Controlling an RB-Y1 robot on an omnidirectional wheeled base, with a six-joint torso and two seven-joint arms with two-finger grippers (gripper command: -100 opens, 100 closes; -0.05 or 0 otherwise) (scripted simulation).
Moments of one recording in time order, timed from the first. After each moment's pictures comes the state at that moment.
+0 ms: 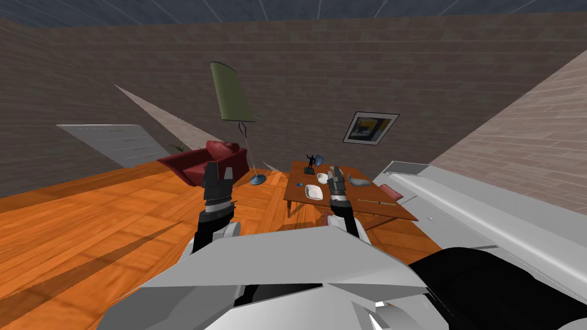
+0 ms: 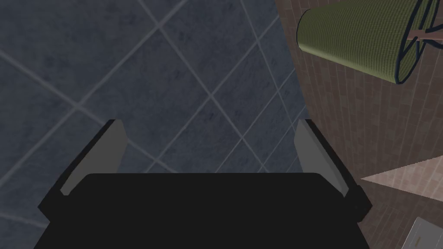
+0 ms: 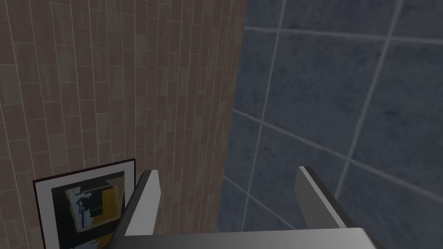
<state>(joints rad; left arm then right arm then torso) 0.48 -0.04 -0.01 -2.22 -0.09 -0.64 -0.12 0.49 -0.05 -0.04 -2.21 0.08 -0.45 -0.01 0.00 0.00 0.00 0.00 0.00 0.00</state>
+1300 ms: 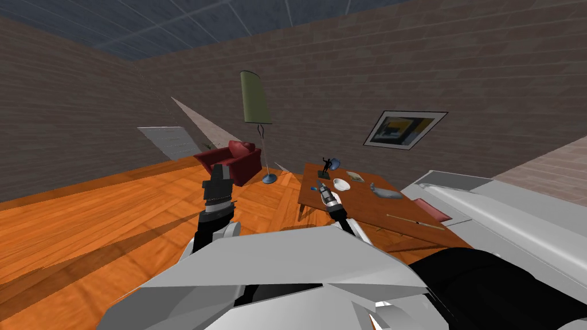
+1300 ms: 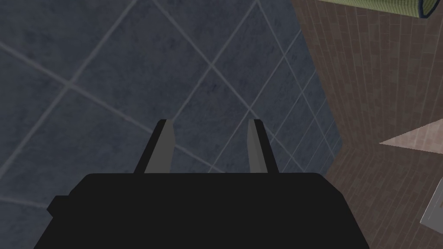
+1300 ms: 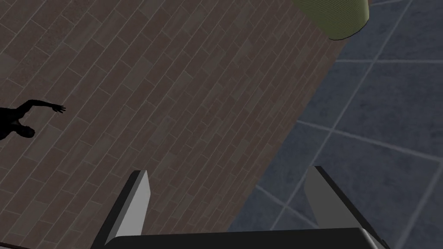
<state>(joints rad) 0.48 -0.04 -0.01 -2.22 -0.09 -0.64 -0.12 0.48 -0.27 0.01 -1.97 0.30 -0.34 0.23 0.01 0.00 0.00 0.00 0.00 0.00</state>
